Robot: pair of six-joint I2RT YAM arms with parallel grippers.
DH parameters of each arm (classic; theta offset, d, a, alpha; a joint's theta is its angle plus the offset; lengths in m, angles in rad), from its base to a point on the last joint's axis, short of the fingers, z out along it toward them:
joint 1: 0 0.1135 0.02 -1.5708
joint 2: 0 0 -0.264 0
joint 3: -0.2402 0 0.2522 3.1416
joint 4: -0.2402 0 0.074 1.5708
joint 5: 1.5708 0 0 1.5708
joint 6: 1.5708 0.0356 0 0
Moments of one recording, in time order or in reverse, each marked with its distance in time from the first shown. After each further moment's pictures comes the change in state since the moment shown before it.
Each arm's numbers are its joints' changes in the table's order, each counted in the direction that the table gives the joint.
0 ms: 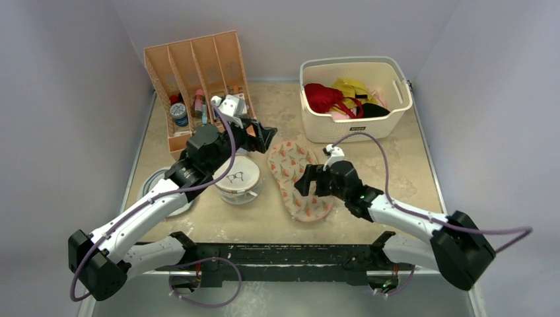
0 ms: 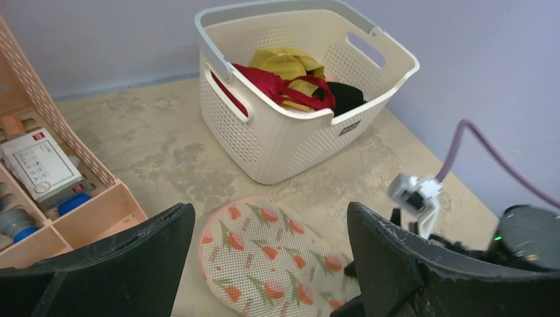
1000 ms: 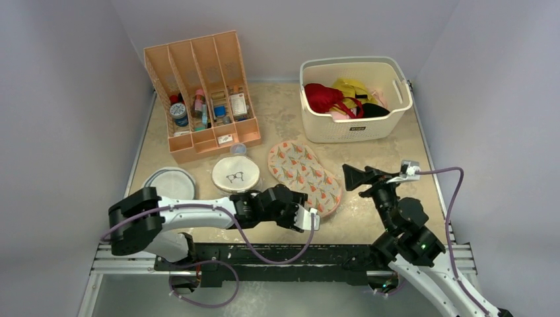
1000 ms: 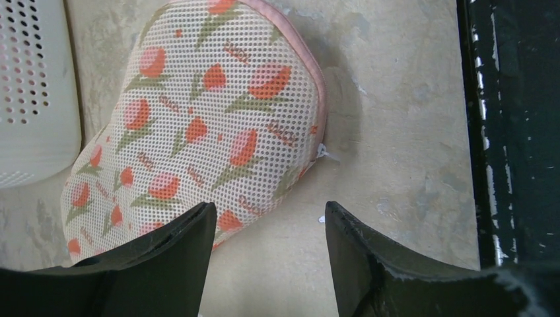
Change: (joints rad) left arm -0.552 0.352 0.195 -0.063 0.066 0.898; right arm -0.016 -1.020 0.042 -0.376 0.480 -0.053
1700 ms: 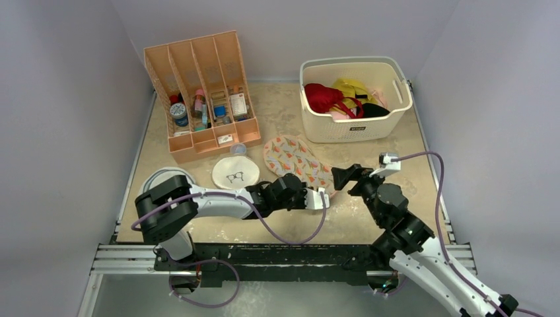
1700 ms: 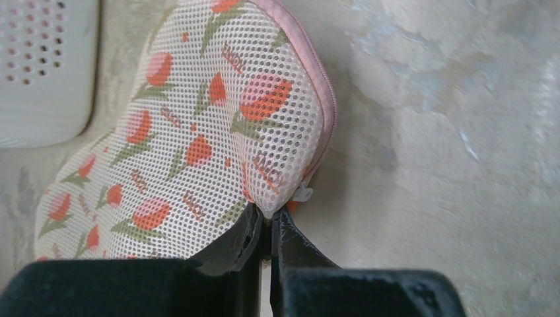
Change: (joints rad) left arm 0.086 0.248 -0.079 0.180 -0.022 -0.074; right arm 0.000 0.205 -0.003 -0.013 -0.017 0.006
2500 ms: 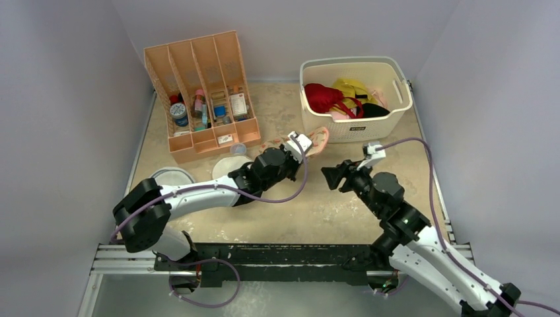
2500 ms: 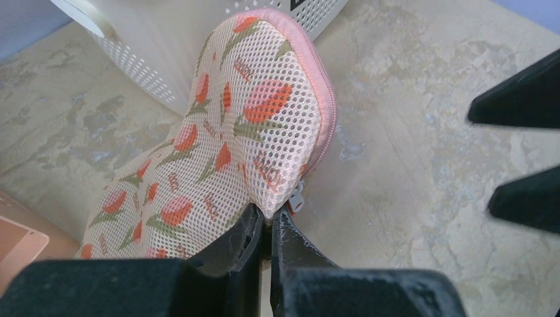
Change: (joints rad) left arm 0.138 -0.146 -0.083 0.106 -0.210 -0.578; right arm -0.001 0.156 -0.108 0.035 -0.203 -0.061
